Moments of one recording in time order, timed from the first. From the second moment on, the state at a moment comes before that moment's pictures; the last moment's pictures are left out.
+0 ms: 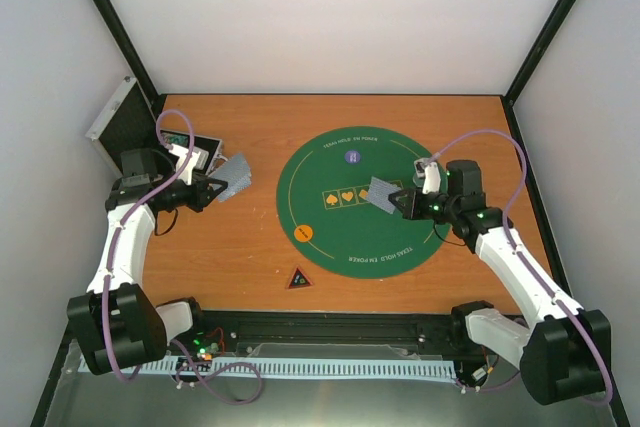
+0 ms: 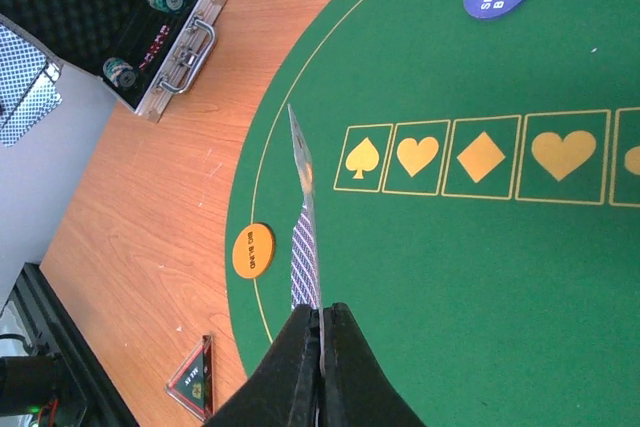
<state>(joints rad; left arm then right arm) 0.26 1.16 0.86 -0.65 0.89 0.41 0.20 1.04 0.68 -0.33 -0.61 0.32</state>
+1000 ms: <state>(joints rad) 0.26 1.17 0.86 -0.65 0.89 0.41 0.20 1.13 0.69 -0.30 -0.68 0.32</state>
